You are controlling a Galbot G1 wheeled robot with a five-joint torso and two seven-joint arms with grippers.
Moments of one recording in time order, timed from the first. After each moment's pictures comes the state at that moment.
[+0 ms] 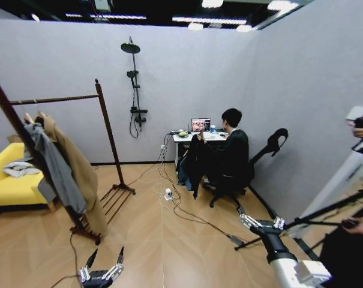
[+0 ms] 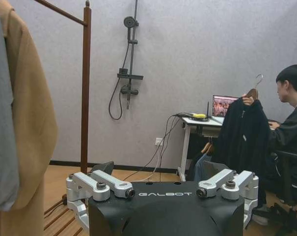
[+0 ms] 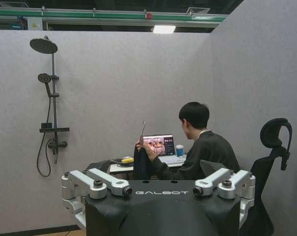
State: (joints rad) left arm 1.86 -1.52 -0.65 -2.22 -0.22 -0.12 0.14; right arm -1.71 1.27 0.74 2.44 0.39 -0.05 0.23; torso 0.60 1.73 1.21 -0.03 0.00
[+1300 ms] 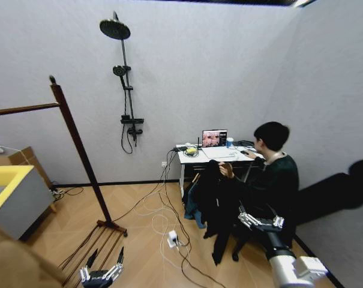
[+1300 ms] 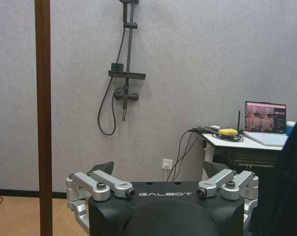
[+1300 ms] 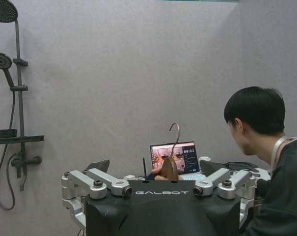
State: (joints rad) left arm 1.86 -1.52 -0.65 -2.22 -0.22 -0.12 0.14; right arm -1.67 1.26 0.74 2.42 0.42 -0.05 0.26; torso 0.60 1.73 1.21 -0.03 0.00
